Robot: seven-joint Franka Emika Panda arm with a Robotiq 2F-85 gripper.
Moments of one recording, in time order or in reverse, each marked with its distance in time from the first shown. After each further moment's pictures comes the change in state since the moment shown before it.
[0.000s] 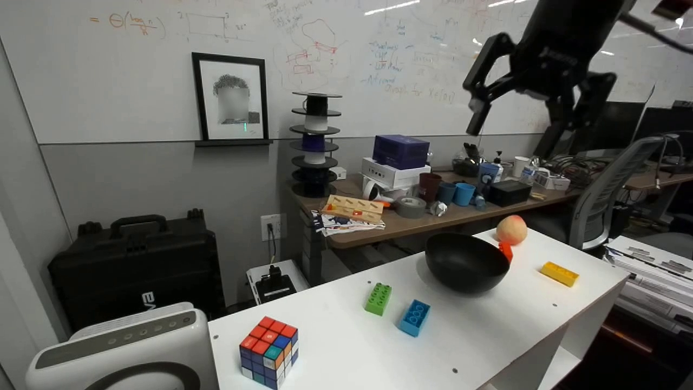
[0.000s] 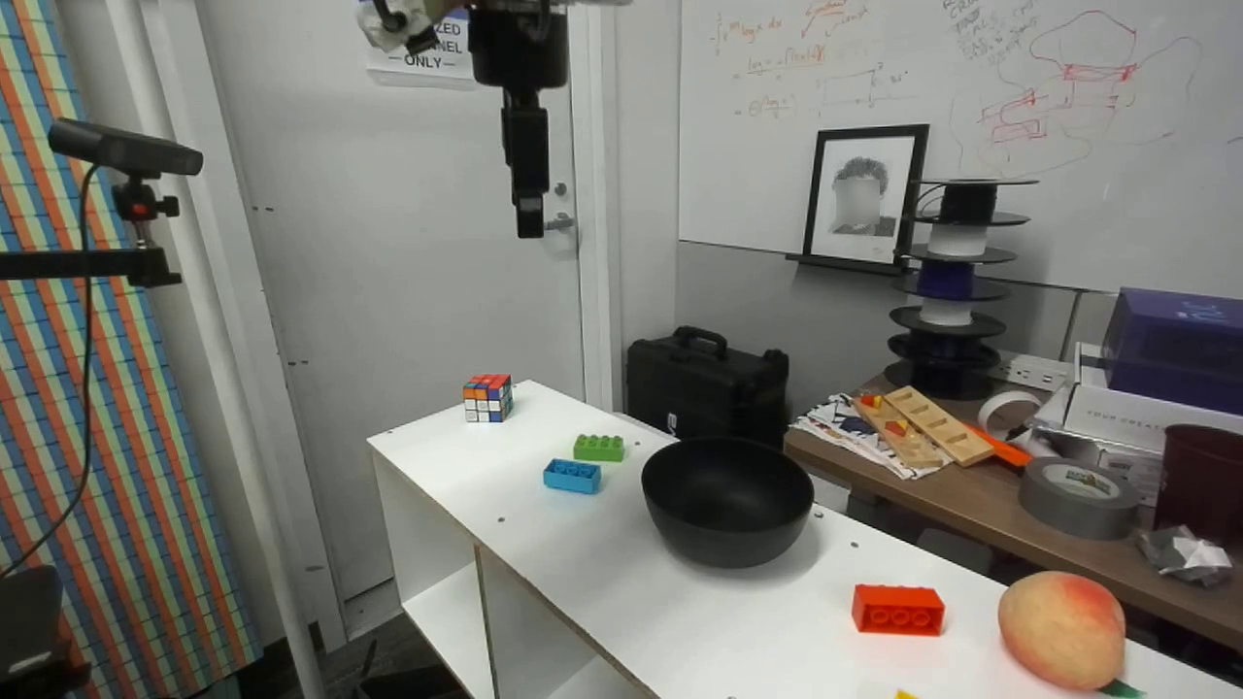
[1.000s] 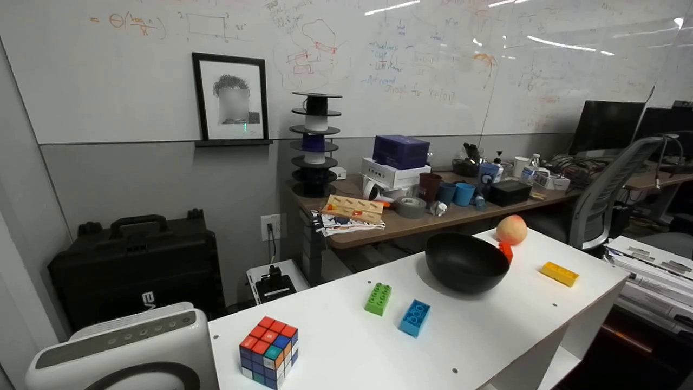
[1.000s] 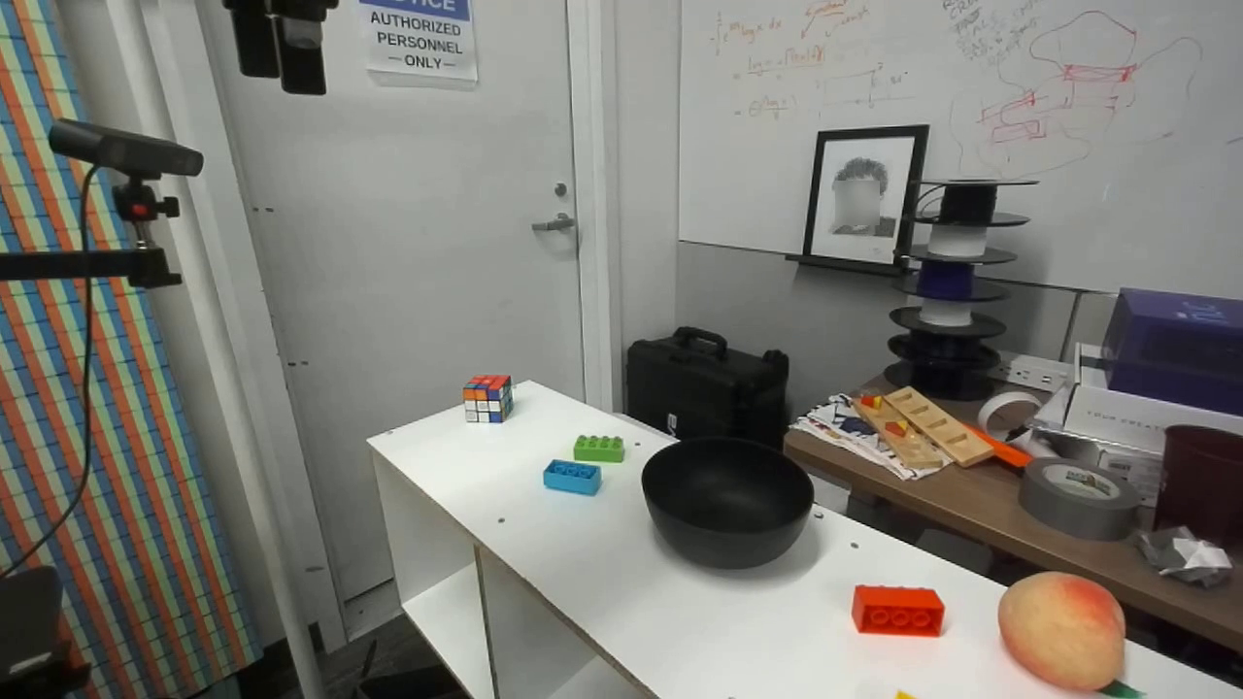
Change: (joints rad) arm 0.037 -0.551 -0.032 -0.306 0.001 -0.340 -0.501
